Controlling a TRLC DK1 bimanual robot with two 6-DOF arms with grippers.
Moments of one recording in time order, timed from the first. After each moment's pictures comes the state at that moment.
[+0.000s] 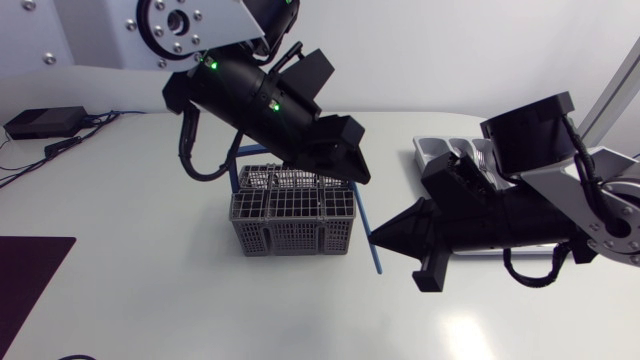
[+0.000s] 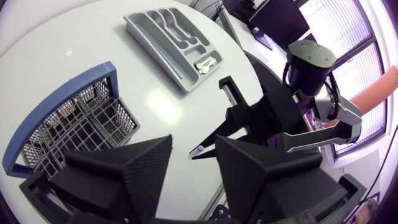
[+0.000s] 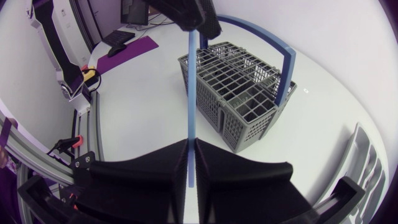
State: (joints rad) left arm -0.66 1.69 1.56 -0.81 0.56 -0.11; right arm 0.45 1.16 0.74 -0.40 -0.54 -0.32
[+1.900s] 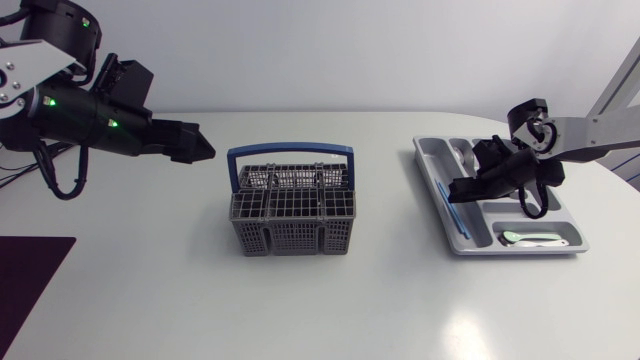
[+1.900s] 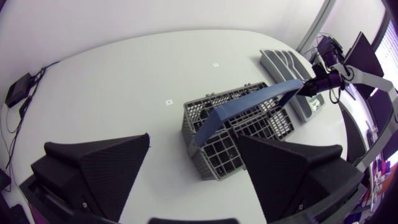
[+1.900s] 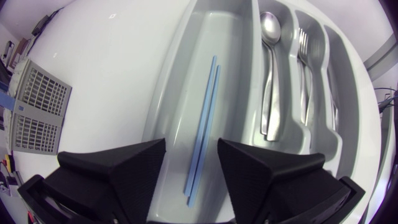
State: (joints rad) left arm -0.14 1.38 1.17 -0.64 0.26 0.08; right arm -0.14 1.93 1.20 -0.43 -0.23 -0.28
